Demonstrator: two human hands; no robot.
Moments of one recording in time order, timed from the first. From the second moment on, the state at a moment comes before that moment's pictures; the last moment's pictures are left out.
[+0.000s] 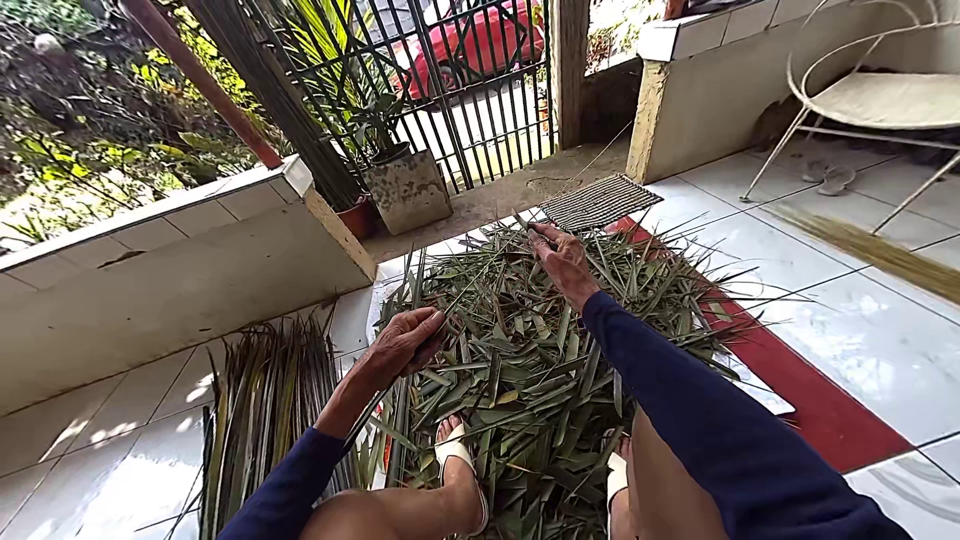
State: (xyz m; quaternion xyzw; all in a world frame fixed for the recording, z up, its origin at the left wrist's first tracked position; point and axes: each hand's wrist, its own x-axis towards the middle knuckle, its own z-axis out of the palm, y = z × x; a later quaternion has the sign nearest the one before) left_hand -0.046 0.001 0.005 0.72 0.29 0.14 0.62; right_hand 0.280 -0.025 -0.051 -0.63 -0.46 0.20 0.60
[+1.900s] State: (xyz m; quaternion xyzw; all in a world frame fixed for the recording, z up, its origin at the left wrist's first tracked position) left_hand 0.011 -0.005 0.018 0.64 0.34 0.26 0.64; right_hand 0.200 -0.068 -0.037 -0.59 -0.60 0.18 0.52
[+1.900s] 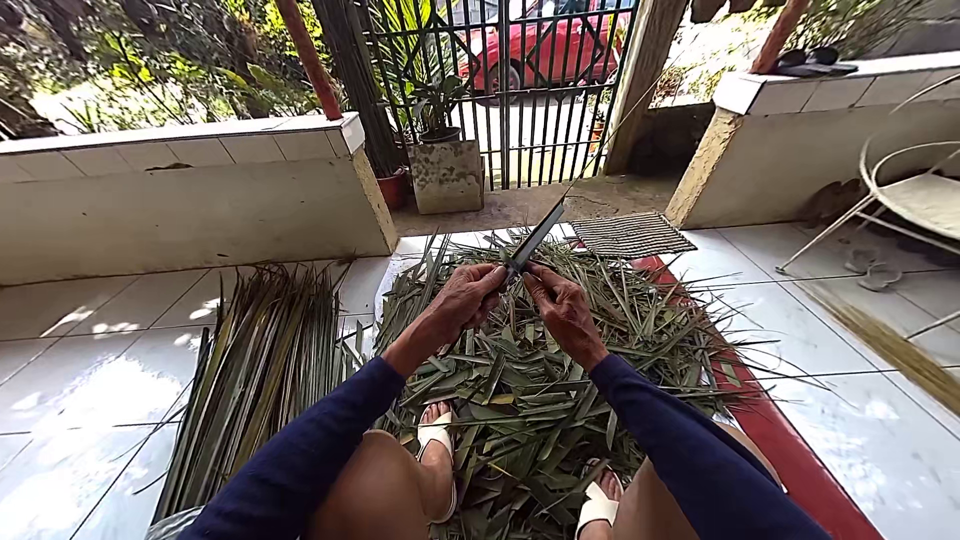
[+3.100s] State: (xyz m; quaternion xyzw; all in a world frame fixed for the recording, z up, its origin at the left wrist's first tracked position) left_hand -0.006 -0.015 0.022 0.64 0.38 0.18 0.65; right_hand 0.278 -0.033 -0.035 -0.69 -0.45 0.06 0.56
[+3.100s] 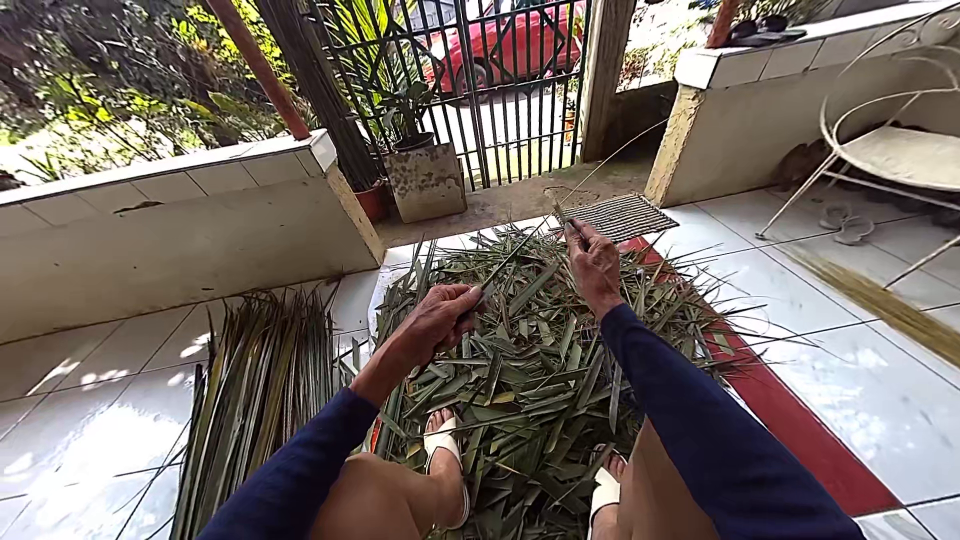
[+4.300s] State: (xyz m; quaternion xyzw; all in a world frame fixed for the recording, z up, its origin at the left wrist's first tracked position) left_hand 0.013 -0.019 0.017 0.54 0.23 0.16 0.79; right_hand 0.236 -0.055 -0.023 -0.62 -0.48 0.16 0.61
